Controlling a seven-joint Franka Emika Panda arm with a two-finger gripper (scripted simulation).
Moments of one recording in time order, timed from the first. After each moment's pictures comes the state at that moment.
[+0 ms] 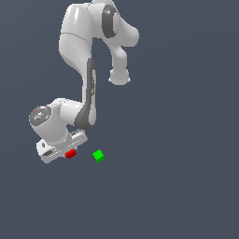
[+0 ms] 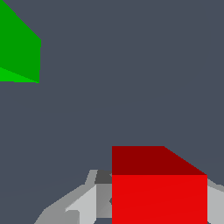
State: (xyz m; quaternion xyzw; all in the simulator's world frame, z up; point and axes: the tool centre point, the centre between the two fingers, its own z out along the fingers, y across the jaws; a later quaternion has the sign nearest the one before) arm 0.055 -0.245 0.036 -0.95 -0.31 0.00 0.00
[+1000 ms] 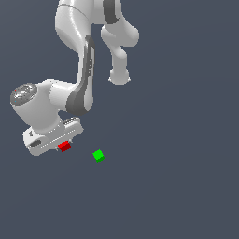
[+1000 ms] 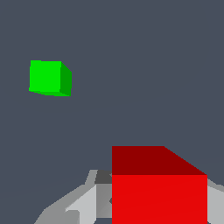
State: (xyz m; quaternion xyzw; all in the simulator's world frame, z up) arm 0.057 -0.245 0.119 -0.95 -0.31 0.00 0.00
